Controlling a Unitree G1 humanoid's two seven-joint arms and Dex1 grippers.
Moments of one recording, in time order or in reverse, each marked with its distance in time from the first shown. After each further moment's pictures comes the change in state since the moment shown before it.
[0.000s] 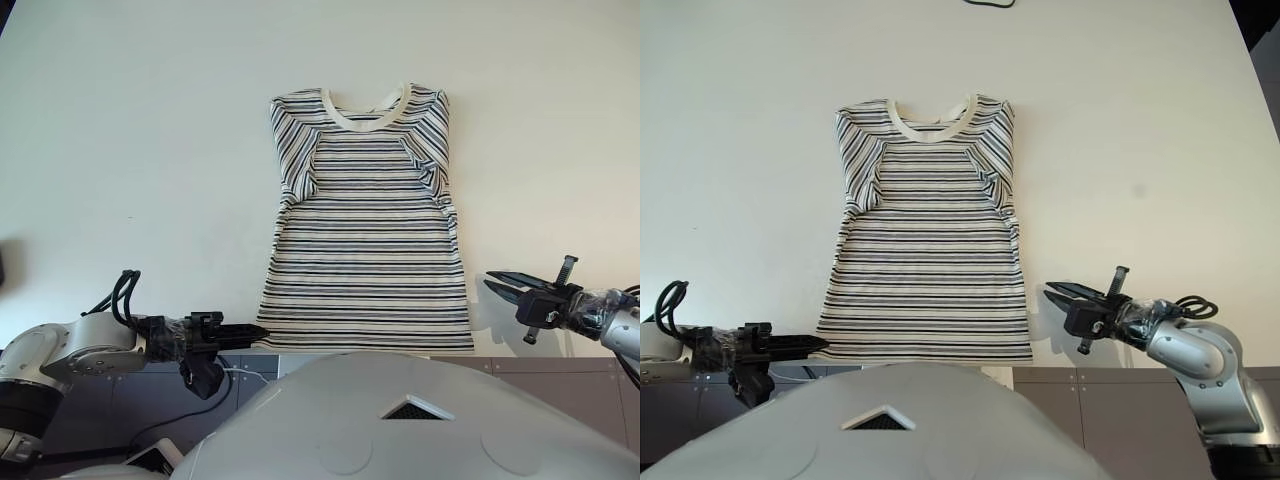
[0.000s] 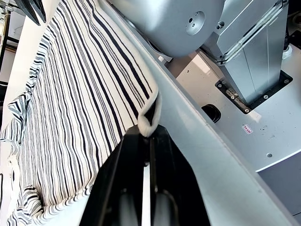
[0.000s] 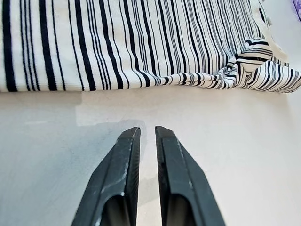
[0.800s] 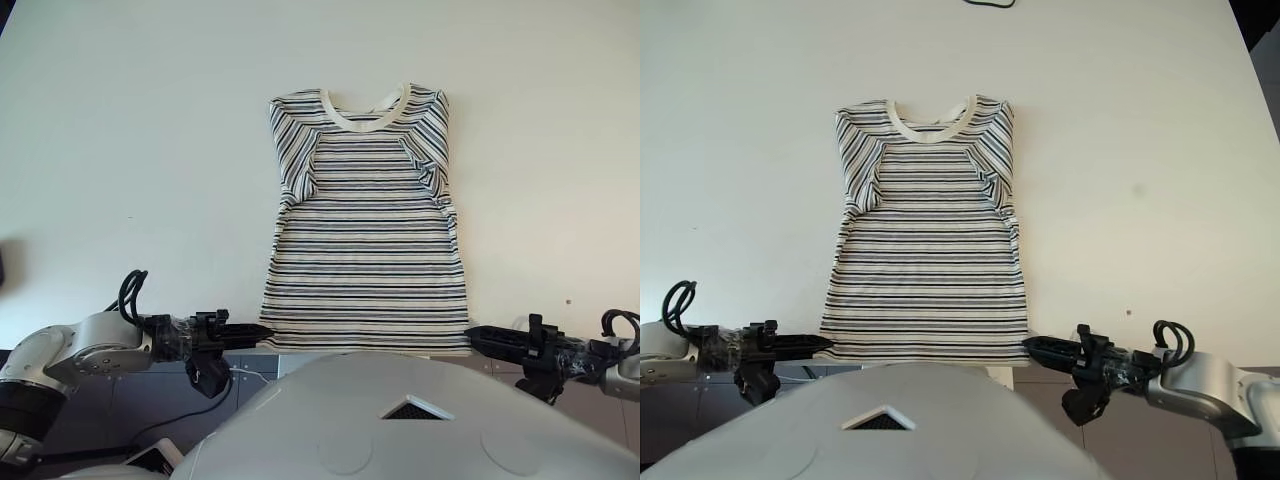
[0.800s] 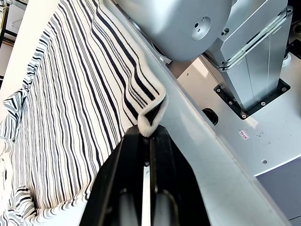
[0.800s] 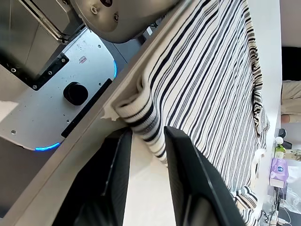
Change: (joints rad) left arm -0.009 0.015 -0.056 -0.037 -0.078 0.076 -0.047; right arm 0.032 -0.074 -0.013 0.088 -0.584 -0.740 -0.326
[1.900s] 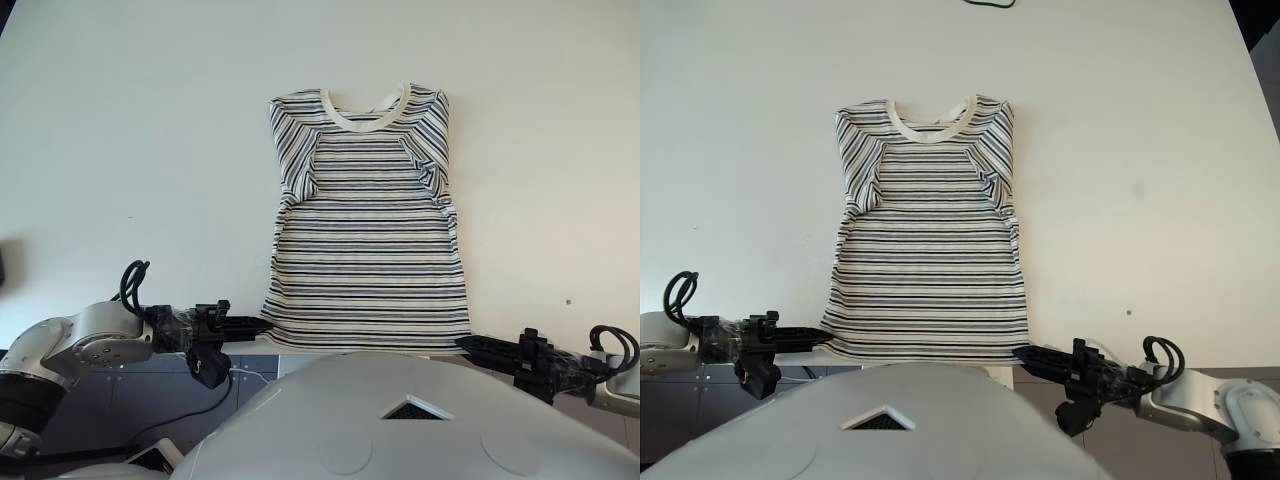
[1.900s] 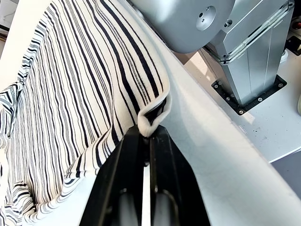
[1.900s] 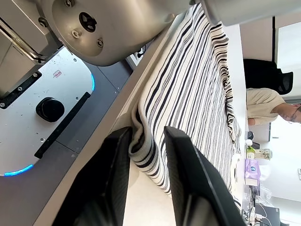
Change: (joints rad) left arm -0.039 0.019 -0.028 -0.009 -0.064 0.045 -0.064; right arm 0.015 -0.024 0.070 0.044 -0.294 -0.022 -0.467
